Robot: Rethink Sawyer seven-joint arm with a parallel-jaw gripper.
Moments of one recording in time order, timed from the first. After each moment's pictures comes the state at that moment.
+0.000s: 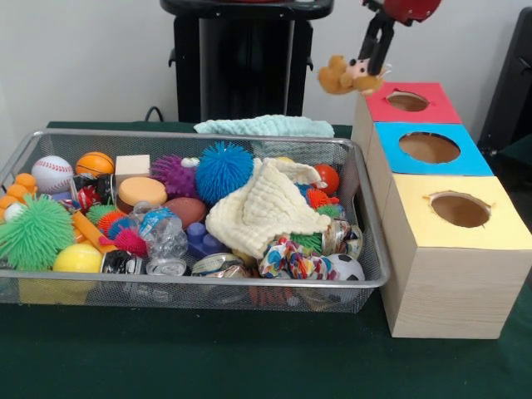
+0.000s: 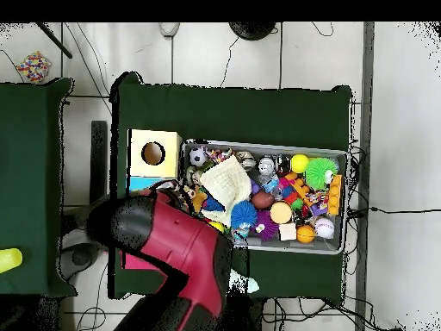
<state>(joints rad) 0.42 -0.61 -0.68 1.65 0.56 0.71 2.40</state>
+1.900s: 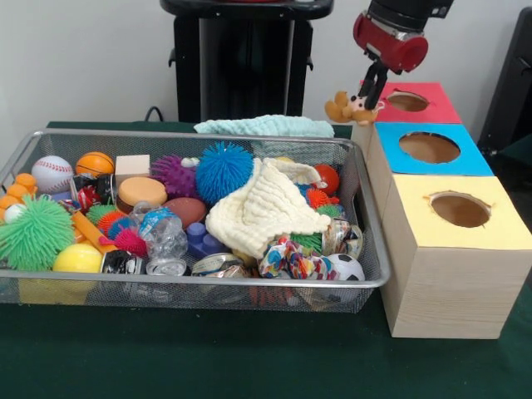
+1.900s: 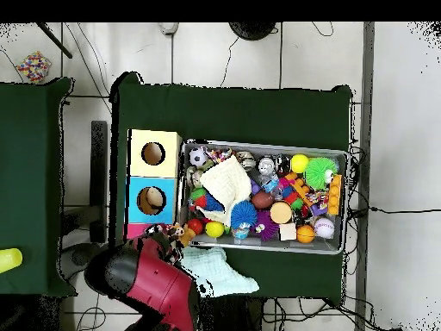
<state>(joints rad) 0.53 -0.58 -0.54 1.98 0.69 0.37 2.43</state>
